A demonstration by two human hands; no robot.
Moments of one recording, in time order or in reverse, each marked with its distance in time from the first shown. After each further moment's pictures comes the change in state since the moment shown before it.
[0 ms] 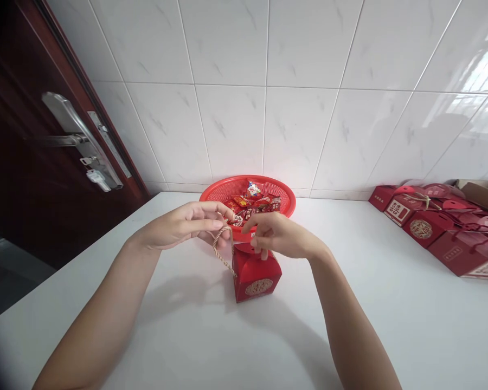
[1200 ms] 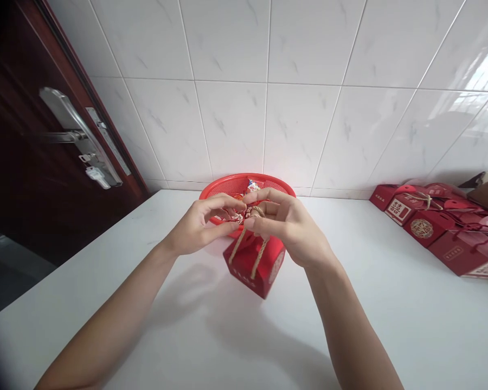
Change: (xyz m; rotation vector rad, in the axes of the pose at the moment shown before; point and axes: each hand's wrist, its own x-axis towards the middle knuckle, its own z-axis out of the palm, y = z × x) left_hand 0.019 -0.016 0.028 0.335 0.368 0.422; right_hand -0.015 -0.026 0.013 0.586 0.345 -0.195
